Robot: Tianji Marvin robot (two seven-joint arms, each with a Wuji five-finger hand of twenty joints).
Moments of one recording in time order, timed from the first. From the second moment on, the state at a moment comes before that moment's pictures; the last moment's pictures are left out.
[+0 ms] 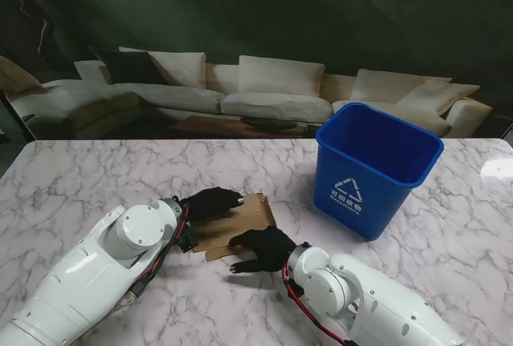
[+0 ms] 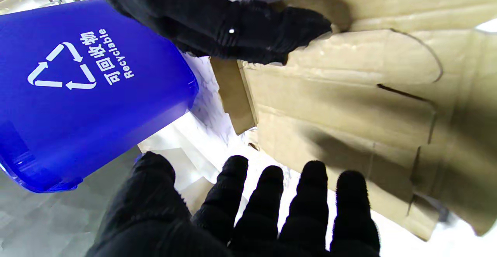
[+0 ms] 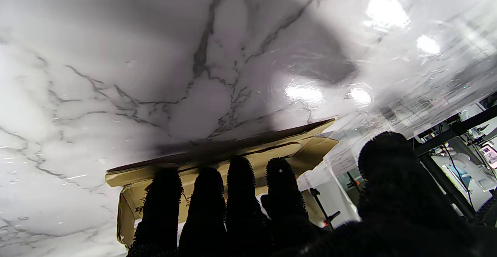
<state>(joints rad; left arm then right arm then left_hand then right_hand) 1.27 -1.09 -1.01 -1.42 0.16 0.15 -0.36 -1.29 -1.08 0.66 -1.46 -0.64 0.05 0.13 0.90 0.09 -0.03 -0.01 0.44 0.28 0.13 0.47 0.43 0.27 0.06 0.31 0.34 0.31 0.17 0.47 0.04 0.28 0.52 0.57 0.53 -0.15 0.29 -0.05 0.29 0.10 0.34 0.29 0.34 0.12 0.40 0.24 0.35 0.04 0.05 0.12 -0.05 0.08 0.90 0.18</state>
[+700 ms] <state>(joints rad) 1.10 -1.13 -0.89 -1.22 0.17 0.19 -0.30 -1.28 -1.09 0.65 -1.45 -0.64 0.07 0.14 0.90 0.03 -0.03 -0.01 0.45 0.27 0.14 0.48 0.32 0.27 0.03 0.26 0.24 0.28 0.13 0.41 0.08 0.25 0.26 0.56 0.53 -0.15 0.29 -0.05 0.30 0.10 0.35 0.29 0.33 0.10 0.39 0.23 0.33 0.02 0.05 0.12 -0.06 0.06 0.88 0.18</state>
